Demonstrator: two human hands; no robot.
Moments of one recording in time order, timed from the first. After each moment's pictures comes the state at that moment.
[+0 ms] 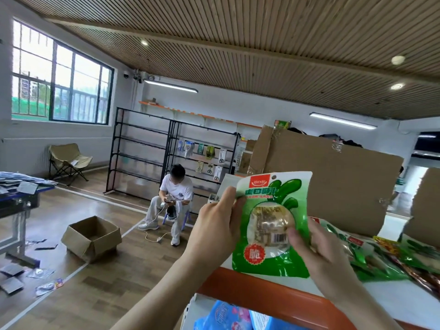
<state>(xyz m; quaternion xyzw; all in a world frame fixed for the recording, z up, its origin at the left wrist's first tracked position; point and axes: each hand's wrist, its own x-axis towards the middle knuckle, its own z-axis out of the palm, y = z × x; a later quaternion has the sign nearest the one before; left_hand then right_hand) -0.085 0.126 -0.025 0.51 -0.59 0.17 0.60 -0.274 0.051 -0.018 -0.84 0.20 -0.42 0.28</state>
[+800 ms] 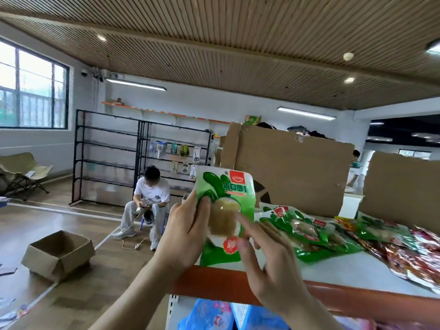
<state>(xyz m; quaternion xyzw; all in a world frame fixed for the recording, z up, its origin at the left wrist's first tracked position) -0.086 0.135 -0.023 0.42 -0.61 0.02 0.67 -0.255 0.086 -0.040 -0.86 0.16 -0.48 0.02</state>
